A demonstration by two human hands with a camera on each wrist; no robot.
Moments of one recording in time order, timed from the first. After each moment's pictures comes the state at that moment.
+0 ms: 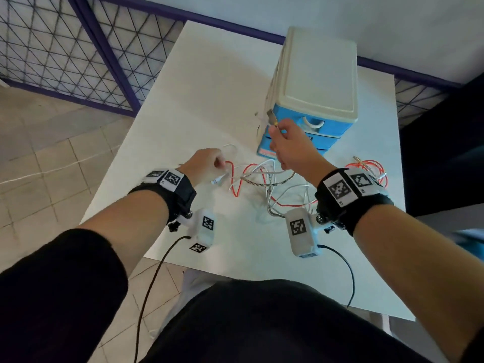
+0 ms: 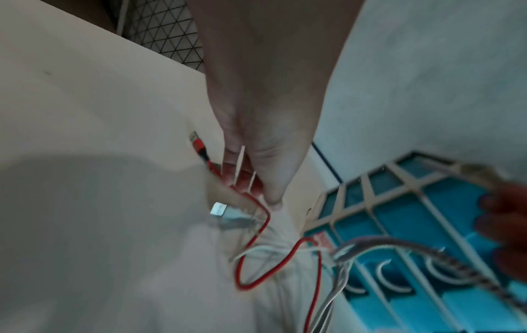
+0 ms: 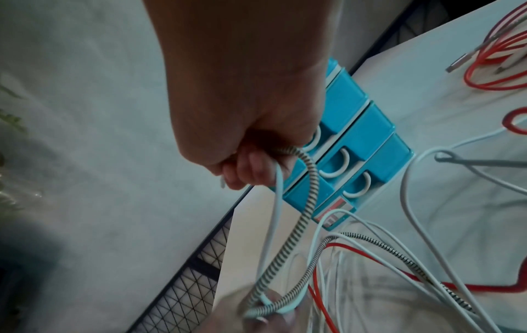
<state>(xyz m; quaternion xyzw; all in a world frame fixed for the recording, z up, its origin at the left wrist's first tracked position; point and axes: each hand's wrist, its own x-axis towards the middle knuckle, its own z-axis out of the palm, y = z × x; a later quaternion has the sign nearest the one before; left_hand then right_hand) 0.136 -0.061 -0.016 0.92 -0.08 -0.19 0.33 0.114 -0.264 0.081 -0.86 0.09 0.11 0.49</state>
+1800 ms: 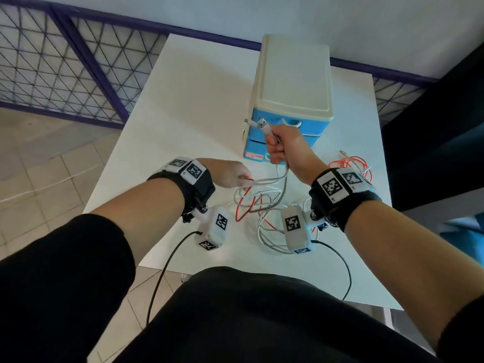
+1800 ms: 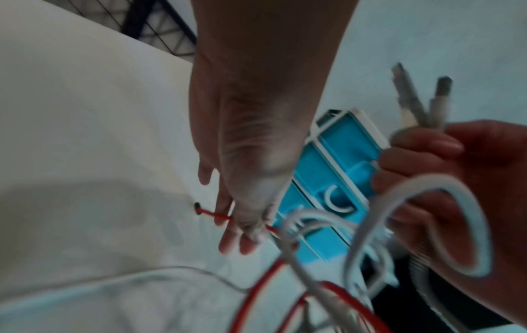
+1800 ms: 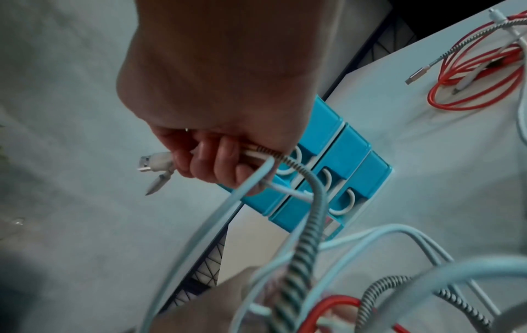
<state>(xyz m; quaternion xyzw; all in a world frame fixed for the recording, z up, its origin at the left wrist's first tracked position) 0.140 -0.133 0.023 0.83 -0.36 -0.40 0.18 0.110 -0.287 0.100 -0.71 0.15 0.16 0.67</state>
